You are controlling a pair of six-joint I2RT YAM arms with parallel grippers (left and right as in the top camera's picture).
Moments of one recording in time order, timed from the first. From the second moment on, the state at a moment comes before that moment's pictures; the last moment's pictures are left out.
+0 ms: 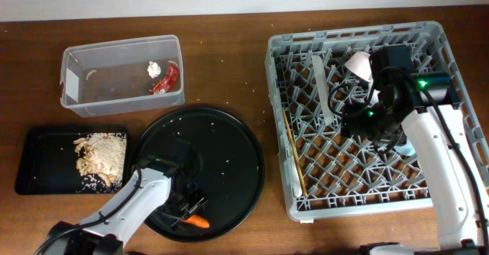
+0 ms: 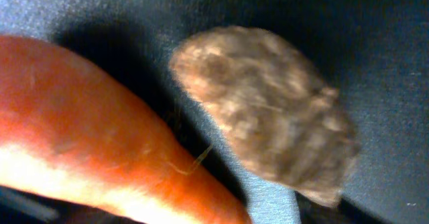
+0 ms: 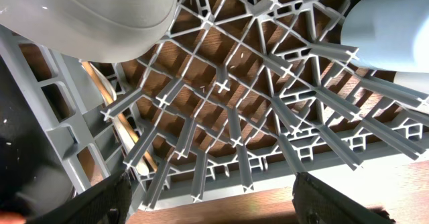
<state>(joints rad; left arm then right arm) -0.35 1.45 0.64 -0.90 0.18 -1.04 0.06 1.48 1.46 -1.41 -0.01 0.26</state>
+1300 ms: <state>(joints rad) 0.52 1.49 1.02 -0.85 -0.22 -0.88 0.06 1.48 1.46 -1.44 0.00 0.26</state>
